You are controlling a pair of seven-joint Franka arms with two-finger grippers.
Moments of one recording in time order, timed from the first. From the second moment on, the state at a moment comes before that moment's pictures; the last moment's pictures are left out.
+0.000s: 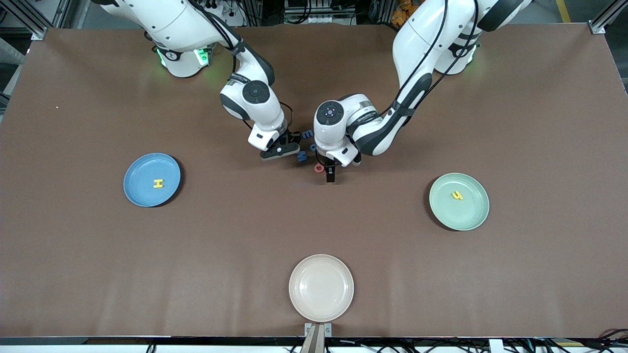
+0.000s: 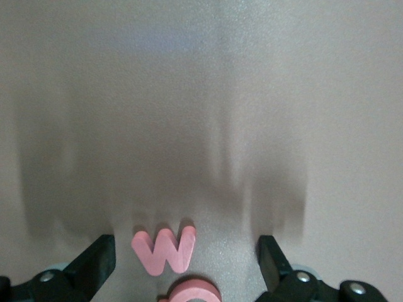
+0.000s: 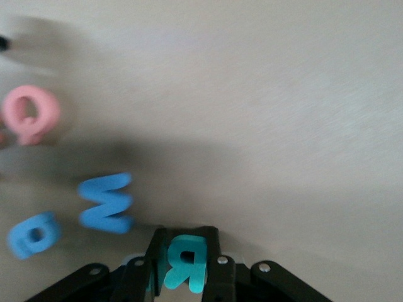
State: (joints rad) left arm -0.55 0.75 -0.32 -1.76 0.39 2.47 -2.72; right arm 0.35 0.50 0.38 -2.18 -0.33 2.71 0.72
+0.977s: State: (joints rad) left arm -0.55 0.73 -0.31 -1.78 0.39 2.47 -2.71; right arm 0.27 0.32 0.00 -2.11 -0.23 2.27 -0.16
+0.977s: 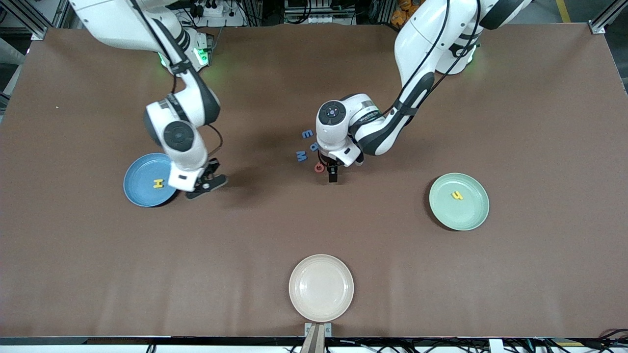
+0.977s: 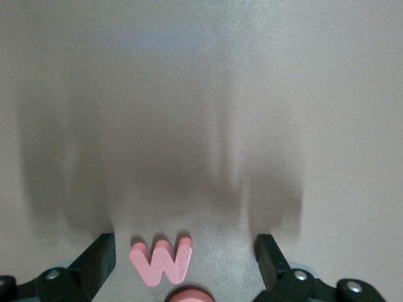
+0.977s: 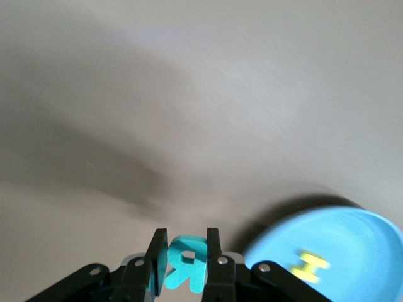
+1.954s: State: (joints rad) left arm -0.56 0.72 -0.31 -1.78 0.39 2.47 -2.71; right arm 0.26 0.36 -0.27 -2.15 -0.14 2.29 -0.71
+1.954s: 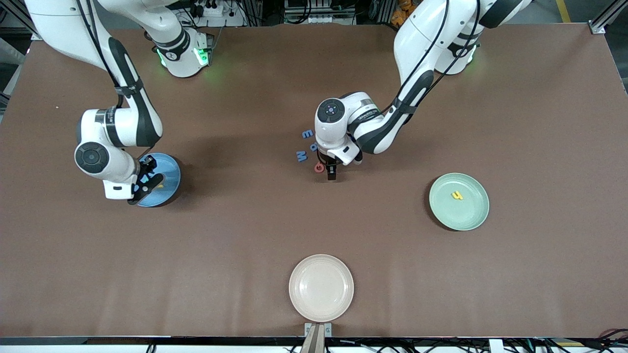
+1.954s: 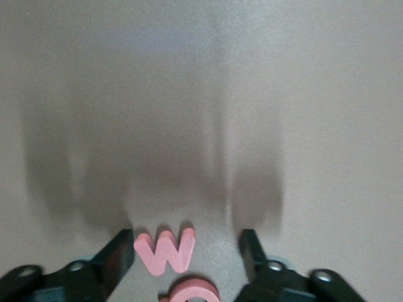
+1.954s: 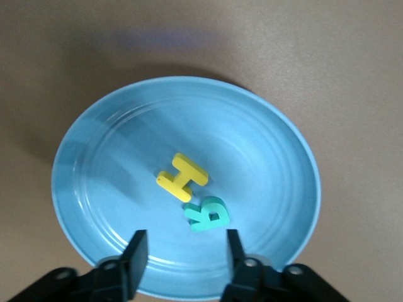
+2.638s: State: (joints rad) left arm -0.53 0.69 -0.30 -1.78 0.39 2.47 -2.71; right arm 0.32 0.31 -0.25 -2.14 0.03 2.24 -0.48
